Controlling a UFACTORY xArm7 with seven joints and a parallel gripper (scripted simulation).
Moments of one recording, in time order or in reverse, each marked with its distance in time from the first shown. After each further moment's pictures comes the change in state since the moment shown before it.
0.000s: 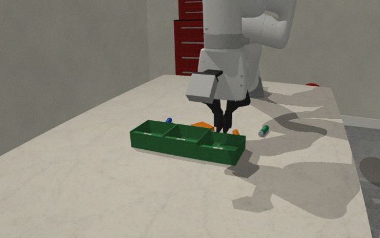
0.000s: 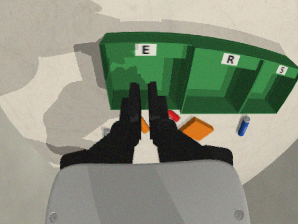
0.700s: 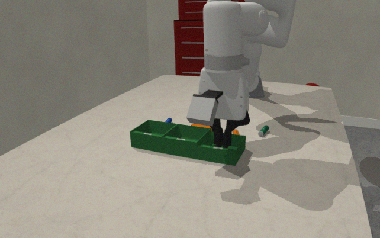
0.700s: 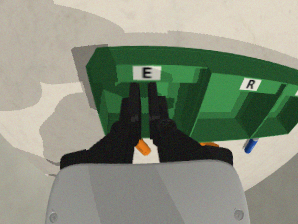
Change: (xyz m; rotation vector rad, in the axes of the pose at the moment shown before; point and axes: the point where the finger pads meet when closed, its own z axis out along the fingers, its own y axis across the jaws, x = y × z) arm 0.000 0.000 0.040 0.000 0.000 0.000
